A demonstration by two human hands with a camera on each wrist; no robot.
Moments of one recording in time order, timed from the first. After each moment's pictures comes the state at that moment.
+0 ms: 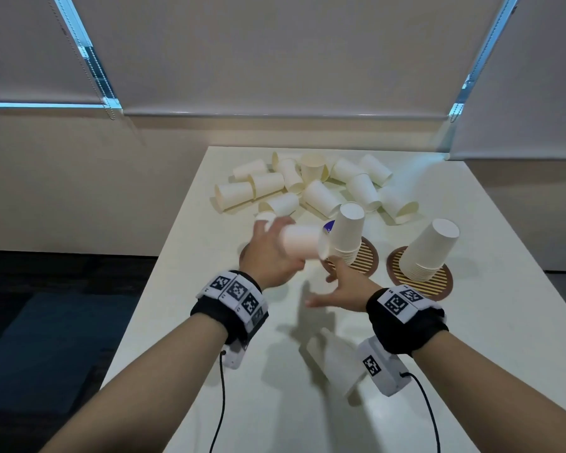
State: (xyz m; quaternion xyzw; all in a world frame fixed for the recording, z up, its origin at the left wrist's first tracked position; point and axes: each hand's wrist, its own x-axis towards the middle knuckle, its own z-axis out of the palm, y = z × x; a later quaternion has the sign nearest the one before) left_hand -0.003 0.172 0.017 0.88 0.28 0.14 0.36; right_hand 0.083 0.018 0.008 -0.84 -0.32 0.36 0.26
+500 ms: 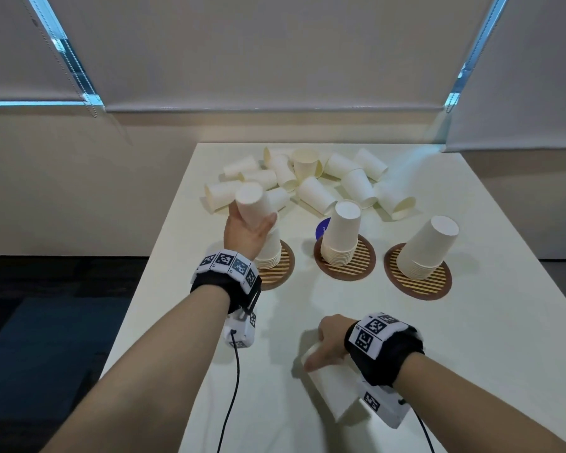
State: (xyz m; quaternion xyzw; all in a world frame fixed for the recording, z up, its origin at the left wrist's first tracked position) left_hand 0.030 0.217 0.004 0.75 0.40 0.24 0.48; right_hand 0.055 0.018 -0.031 -0.83 -0.31 0.45 -0.06
